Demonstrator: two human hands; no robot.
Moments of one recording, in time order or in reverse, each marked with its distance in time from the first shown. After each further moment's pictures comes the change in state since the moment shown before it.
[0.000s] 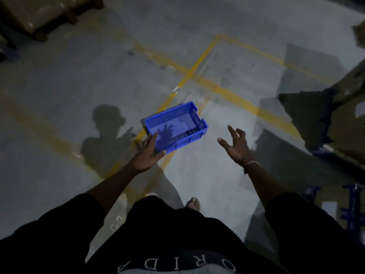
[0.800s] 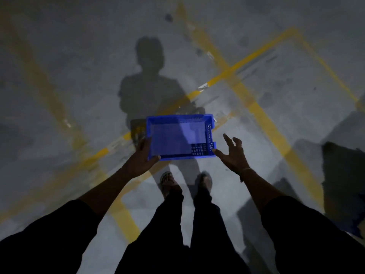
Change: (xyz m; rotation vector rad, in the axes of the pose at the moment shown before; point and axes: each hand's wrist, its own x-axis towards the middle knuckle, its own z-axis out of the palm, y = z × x) left_hand 0.251 -0.013 0.000 -0.138 0.145 -0.409; right_hand 0.402 0.003 0.047 -0.311 -0.465 -0.103
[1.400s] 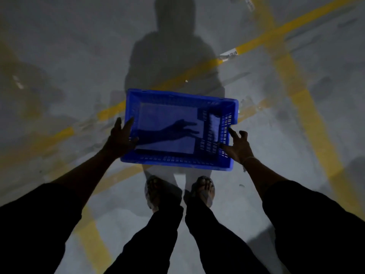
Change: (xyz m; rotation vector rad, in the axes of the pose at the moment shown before) left_hand 0.276 -0.248 0.119 0.207 0.112 -0.342; right_hand 0.333 0.191 0.167 -0.220 -0.235 0.077
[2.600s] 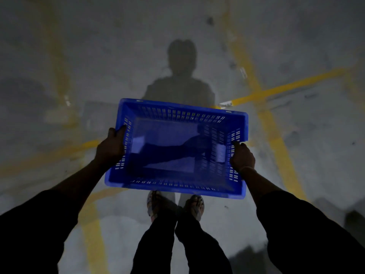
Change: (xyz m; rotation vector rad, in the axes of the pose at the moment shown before) left_hand -0.176 0.035 -0.164 0.099 0.366 0.016; right_hand -0.150 -0.141 -0.148 -0.413 0.241 -0.082
